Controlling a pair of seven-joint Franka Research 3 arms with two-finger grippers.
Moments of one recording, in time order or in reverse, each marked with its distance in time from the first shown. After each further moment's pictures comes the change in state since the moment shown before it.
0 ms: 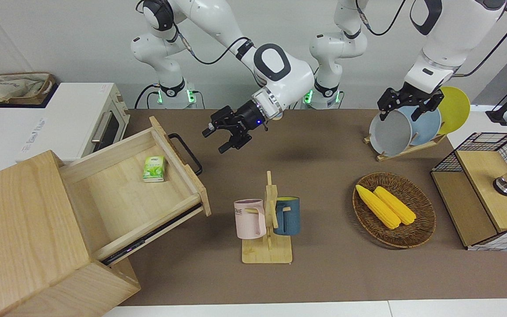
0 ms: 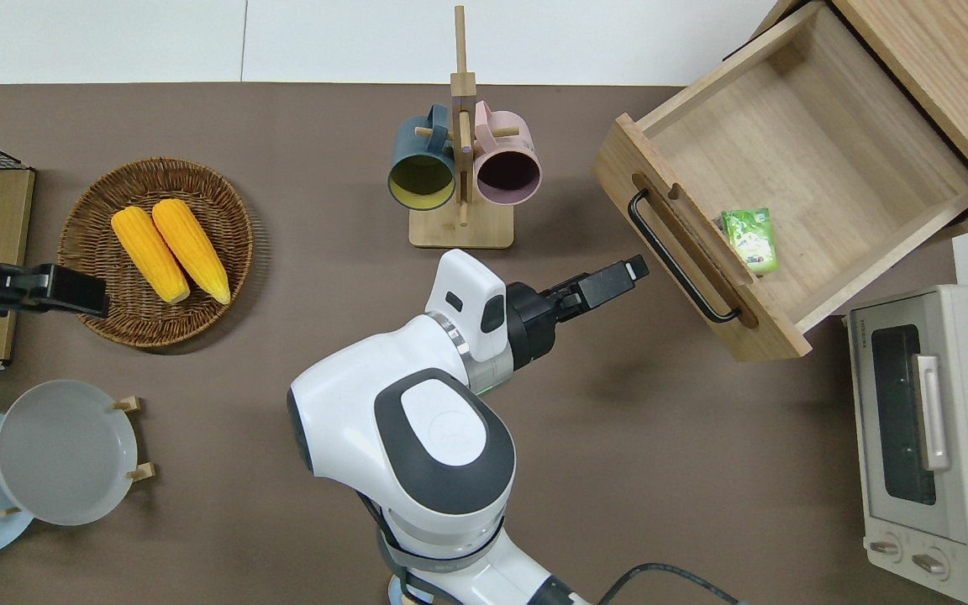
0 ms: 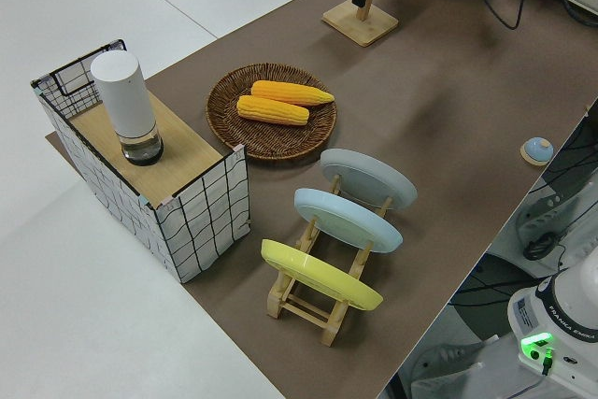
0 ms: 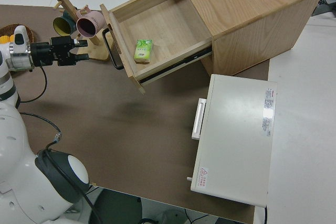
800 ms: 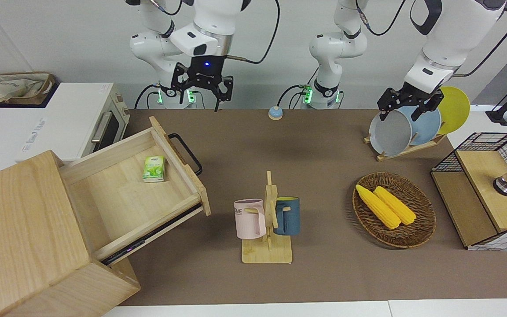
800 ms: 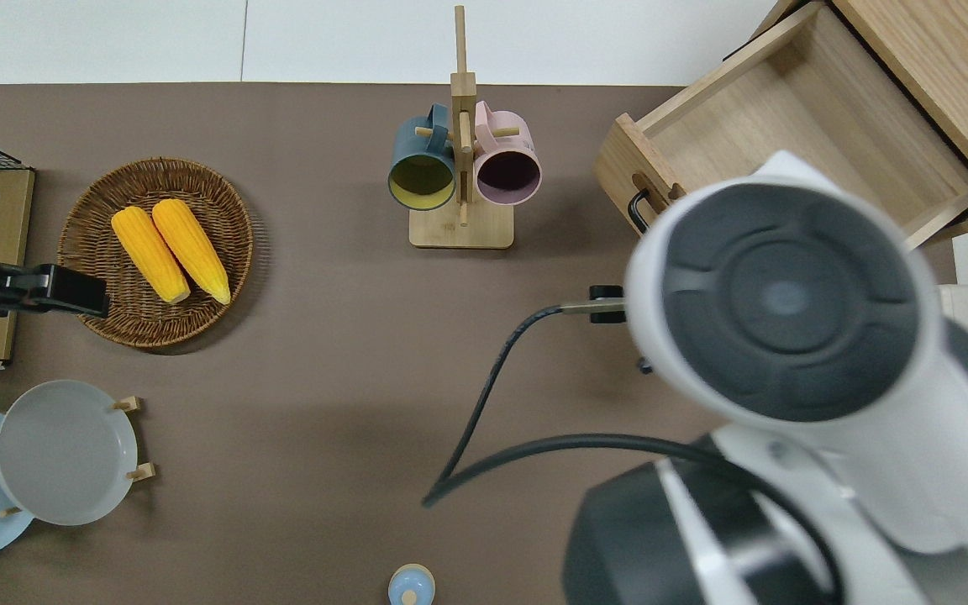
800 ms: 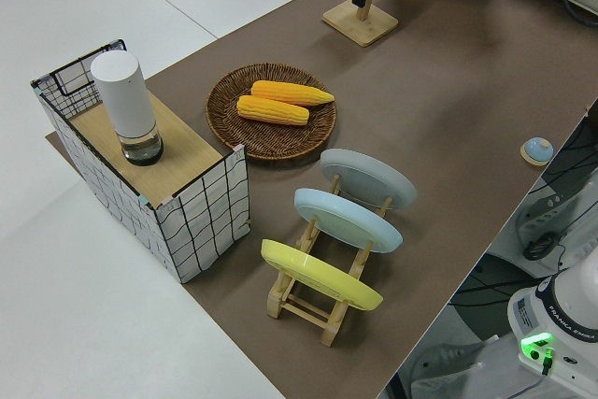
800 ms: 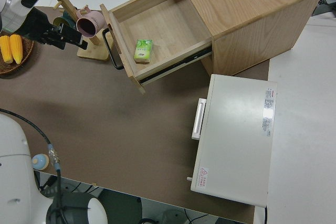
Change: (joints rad) left arm 0.000 0.000 0.000 0.000 0.000 0.000 0.000; right arm -0.303 -0.300 -0.021 0.141 0.844 0.080 -0.054
